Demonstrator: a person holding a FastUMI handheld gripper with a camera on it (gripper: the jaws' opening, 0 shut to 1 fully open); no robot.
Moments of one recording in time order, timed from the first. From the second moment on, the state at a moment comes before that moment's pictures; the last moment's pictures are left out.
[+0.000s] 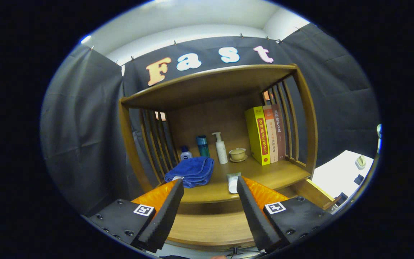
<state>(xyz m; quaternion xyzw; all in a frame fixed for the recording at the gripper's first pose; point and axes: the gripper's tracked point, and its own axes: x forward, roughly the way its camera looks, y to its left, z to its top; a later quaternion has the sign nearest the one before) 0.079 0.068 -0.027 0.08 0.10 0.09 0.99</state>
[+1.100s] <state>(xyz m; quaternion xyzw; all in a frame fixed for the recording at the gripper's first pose) -0.091 0.058 -0.118 -0.01 0.05 0.12 0.99</state>
